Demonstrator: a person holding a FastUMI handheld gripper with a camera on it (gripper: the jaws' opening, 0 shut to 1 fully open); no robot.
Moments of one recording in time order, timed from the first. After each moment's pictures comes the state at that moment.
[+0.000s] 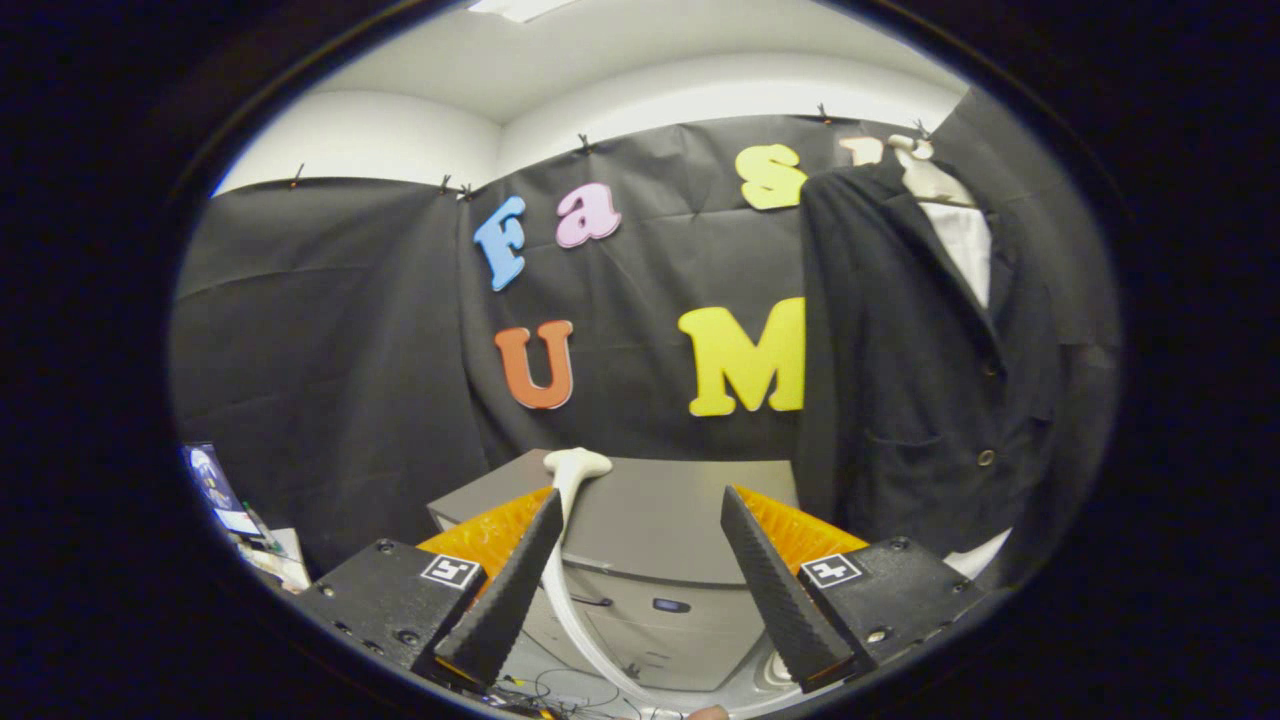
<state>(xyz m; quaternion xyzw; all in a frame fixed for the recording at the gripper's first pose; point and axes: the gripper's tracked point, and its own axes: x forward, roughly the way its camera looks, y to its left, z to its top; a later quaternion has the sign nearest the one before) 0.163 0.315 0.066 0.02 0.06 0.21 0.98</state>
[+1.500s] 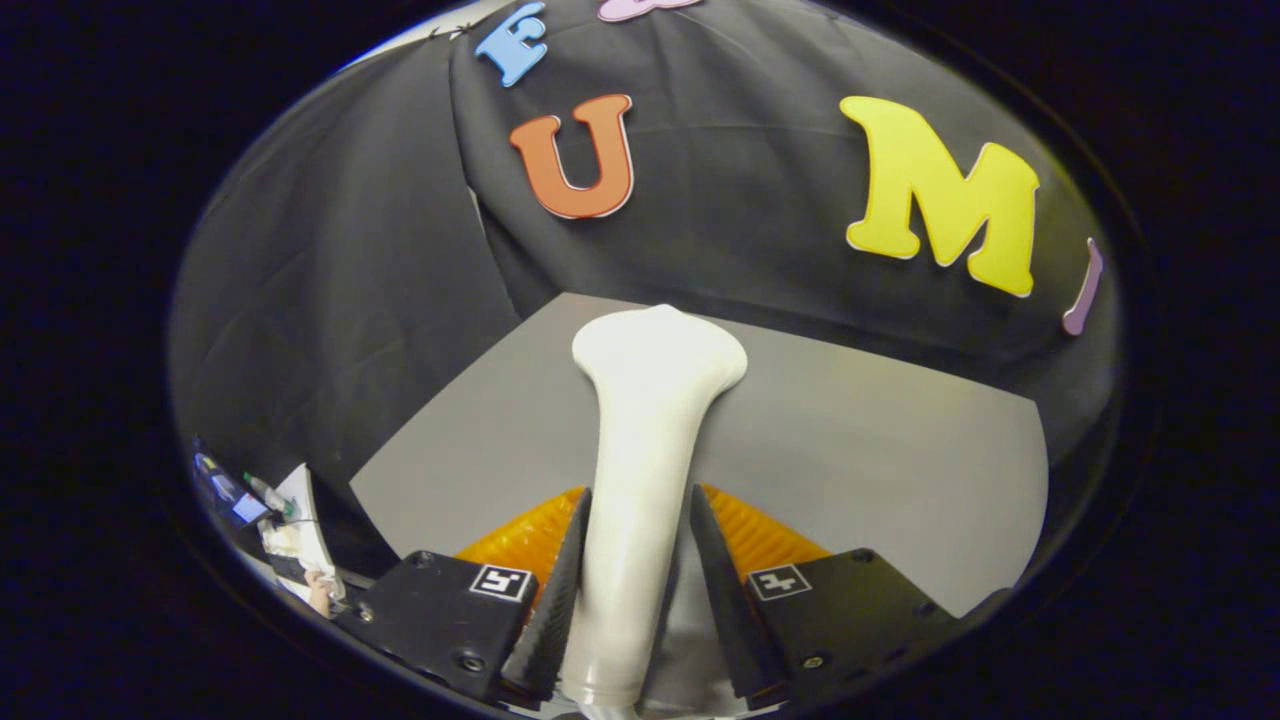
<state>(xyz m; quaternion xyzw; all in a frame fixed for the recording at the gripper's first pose) 0.378 0.500 -0.065 -0.06 0.35 0.24 0.90</state>
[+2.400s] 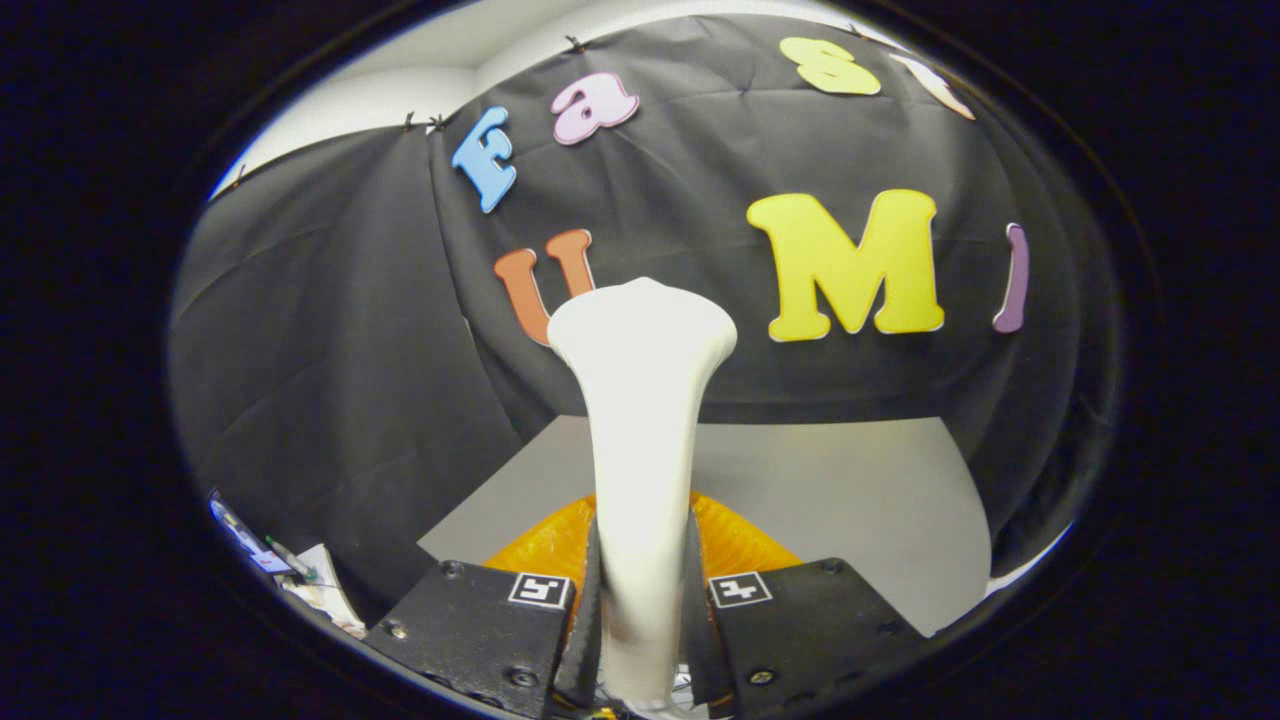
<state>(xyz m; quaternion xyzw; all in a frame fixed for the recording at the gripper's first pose) 0.305 0.422 0.037 0.04 0.17 0.21 0.96</state>
